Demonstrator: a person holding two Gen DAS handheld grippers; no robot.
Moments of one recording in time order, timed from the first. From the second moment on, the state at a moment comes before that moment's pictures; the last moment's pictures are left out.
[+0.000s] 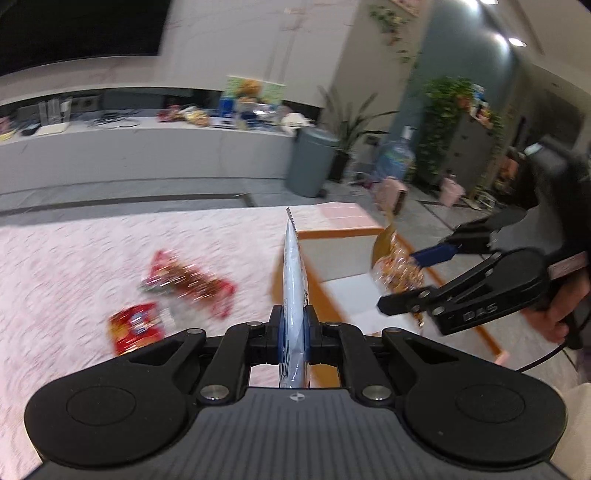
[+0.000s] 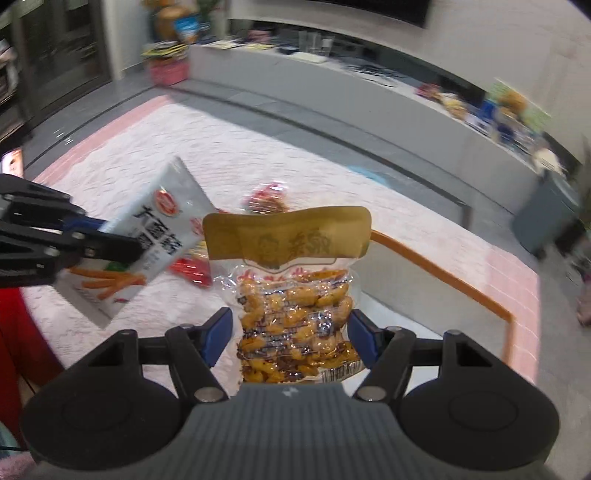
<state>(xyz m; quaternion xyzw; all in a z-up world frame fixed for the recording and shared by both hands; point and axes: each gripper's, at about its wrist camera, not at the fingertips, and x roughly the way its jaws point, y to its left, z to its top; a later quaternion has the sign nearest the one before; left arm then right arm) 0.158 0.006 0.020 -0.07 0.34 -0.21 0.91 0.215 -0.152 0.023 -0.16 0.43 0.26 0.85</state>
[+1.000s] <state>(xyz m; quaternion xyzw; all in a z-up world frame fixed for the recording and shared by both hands) 0.281 -0.160 -0.063 0.10 0.47 -0.22 0.85 0.270 -0.219 -0.091 -0.17 0.53 0.20 0.81</state>
